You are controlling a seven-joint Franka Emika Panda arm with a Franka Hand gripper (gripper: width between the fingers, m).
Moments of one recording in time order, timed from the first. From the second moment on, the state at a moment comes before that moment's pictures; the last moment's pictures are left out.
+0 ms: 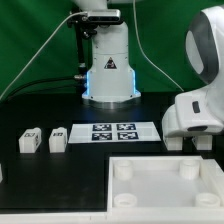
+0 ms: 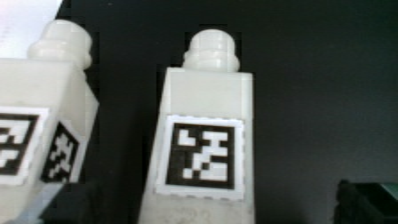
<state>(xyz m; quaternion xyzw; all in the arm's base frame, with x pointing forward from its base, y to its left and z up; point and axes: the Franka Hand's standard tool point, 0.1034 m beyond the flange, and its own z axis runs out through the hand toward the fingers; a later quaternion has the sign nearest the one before) 0.384 0.191 0.010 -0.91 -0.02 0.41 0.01</state>
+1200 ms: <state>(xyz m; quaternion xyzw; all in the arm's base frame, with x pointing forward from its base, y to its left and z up) 0.384 0.191 0.007 -0.91 -0.02 0.41 0.01</state>
